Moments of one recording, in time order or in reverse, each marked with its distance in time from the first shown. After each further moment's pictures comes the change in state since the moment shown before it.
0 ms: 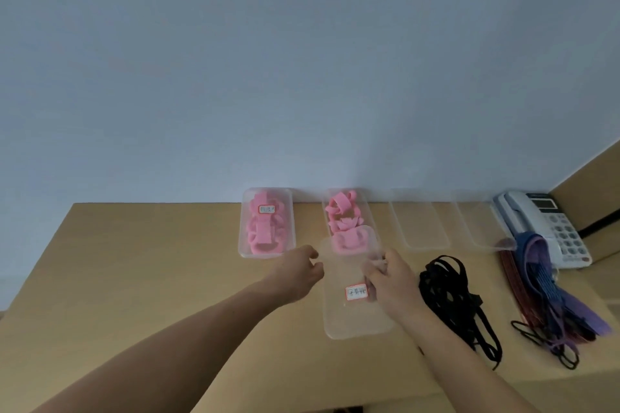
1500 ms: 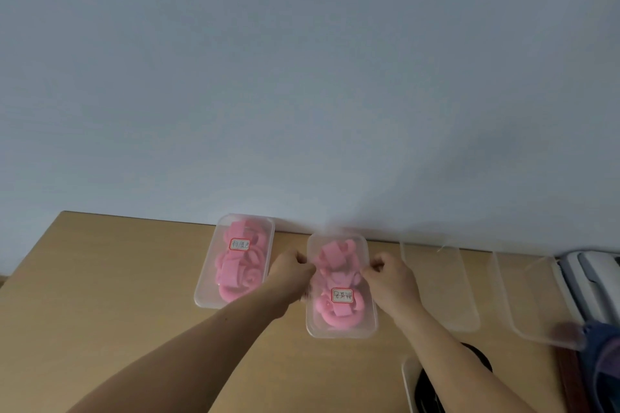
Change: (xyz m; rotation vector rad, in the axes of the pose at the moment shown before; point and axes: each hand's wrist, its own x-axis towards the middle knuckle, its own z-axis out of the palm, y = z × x) left_hand 0.116 0.044 0.012 -0.565 0.212 -0.459; right_hand 0.174 0.015 -0.022 -0.323 -0.121 0.026
